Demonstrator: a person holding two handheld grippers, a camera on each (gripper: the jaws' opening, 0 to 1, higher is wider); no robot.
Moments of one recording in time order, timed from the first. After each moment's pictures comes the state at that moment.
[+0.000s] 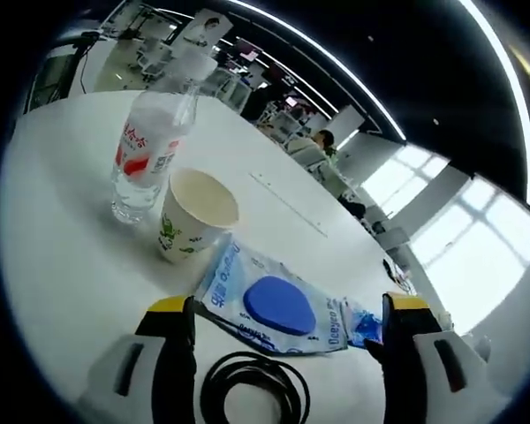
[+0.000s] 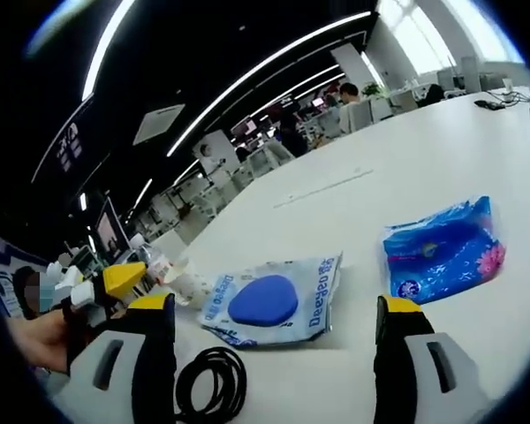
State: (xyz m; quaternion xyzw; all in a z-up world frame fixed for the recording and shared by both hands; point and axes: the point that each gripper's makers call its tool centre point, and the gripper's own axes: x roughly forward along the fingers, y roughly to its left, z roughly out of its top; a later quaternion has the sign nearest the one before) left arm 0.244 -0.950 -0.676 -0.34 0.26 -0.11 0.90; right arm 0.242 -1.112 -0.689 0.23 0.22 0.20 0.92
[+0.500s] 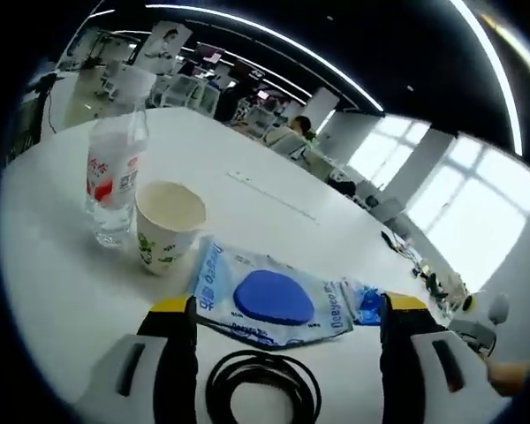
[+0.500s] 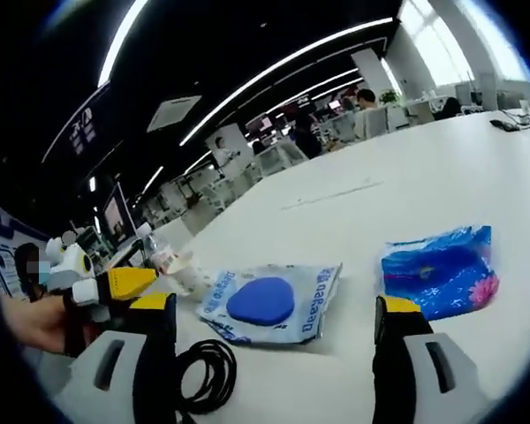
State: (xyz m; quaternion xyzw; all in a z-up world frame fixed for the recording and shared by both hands) left arm 0.240 -0.974 -0.673 -0.24 0.26 -0.17 0.92; right arm 0.238 -1.121 -0.681 0.17 0.22 0.24 0.93
